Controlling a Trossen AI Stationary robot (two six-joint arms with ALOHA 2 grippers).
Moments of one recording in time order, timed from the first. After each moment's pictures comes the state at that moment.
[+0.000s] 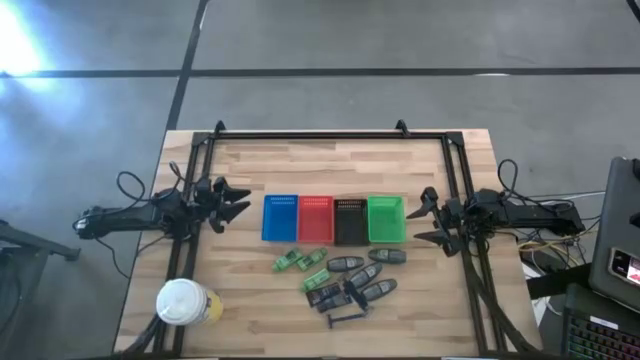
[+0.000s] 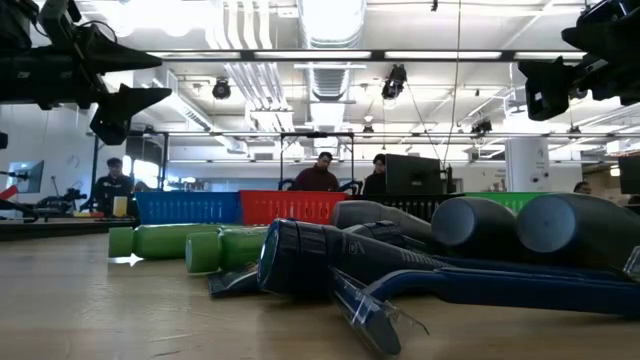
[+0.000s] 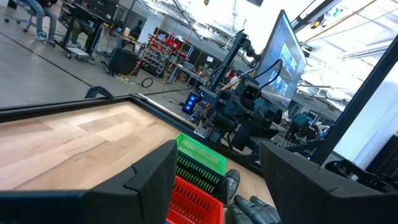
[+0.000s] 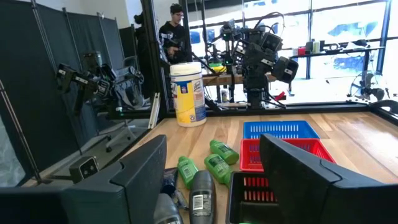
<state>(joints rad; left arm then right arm) 0.04 0.04 0.01 0.11 -0.18 -0.49 0.01 0.00 0.01 0.08 -0.24 0.16</state>
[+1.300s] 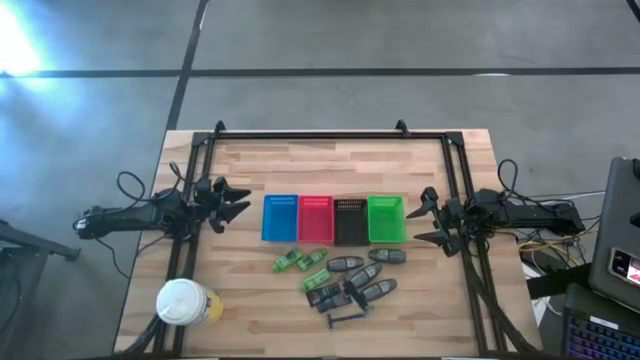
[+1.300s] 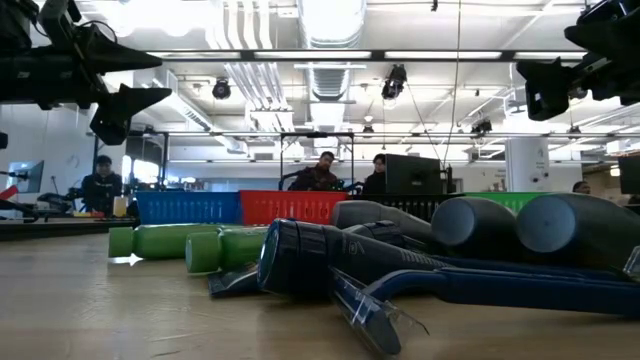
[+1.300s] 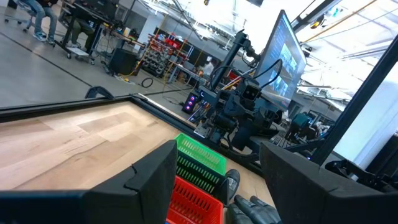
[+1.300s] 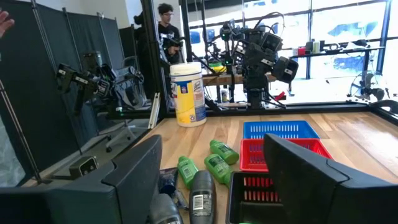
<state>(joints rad) 0.04 0.04 0.01 0.11 -0.18 -0.49 0.01 0.00 0.01 0.08 -0.24 0.16</state>
